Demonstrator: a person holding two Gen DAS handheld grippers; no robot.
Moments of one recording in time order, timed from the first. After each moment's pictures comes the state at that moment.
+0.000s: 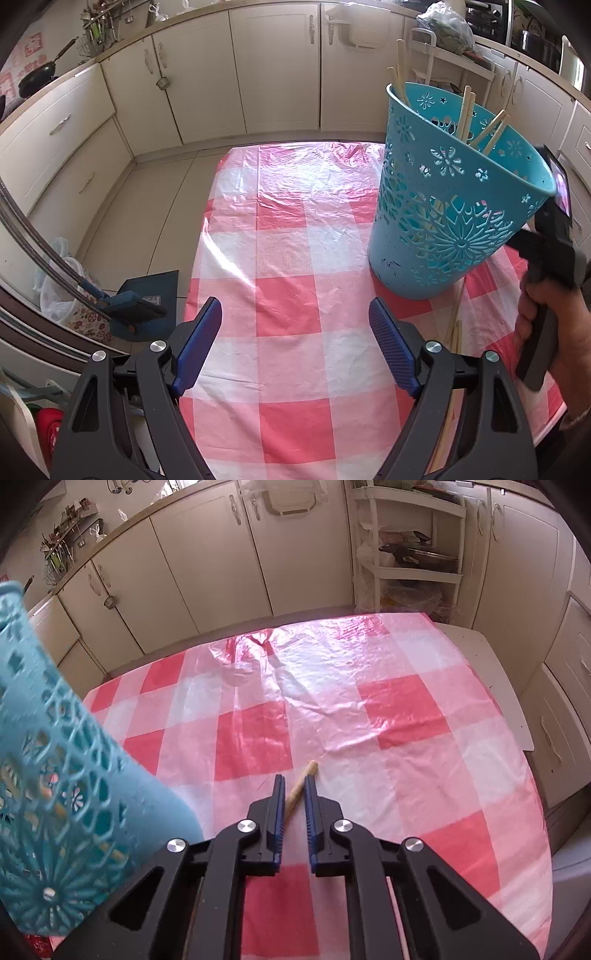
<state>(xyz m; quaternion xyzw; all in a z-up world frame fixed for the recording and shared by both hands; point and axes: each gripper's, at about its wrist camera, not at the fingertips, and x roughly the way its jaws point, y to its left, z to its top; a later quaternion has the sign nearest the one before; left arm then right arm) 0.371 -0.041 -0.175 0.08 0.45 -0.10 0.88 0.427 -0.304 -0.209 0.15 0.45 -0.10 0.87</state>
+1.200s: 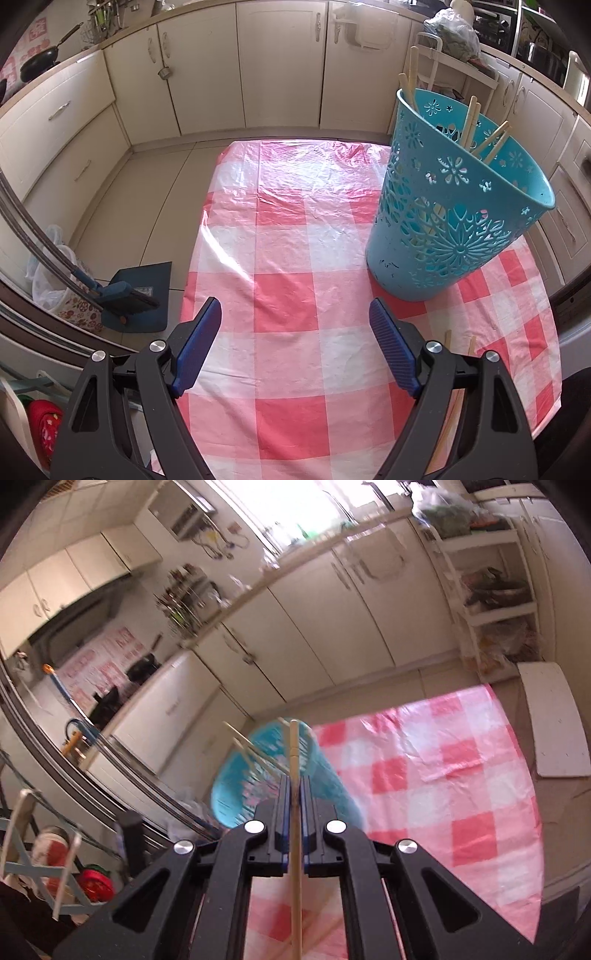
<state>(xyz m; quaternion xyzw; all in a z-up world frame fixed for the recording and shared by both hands) 0.374 -0.035 -0.174 0.05 0.46 -0.10 0.88 0.312 -0.316 -0.046 0.27 0.30 0.15 0.90</state>
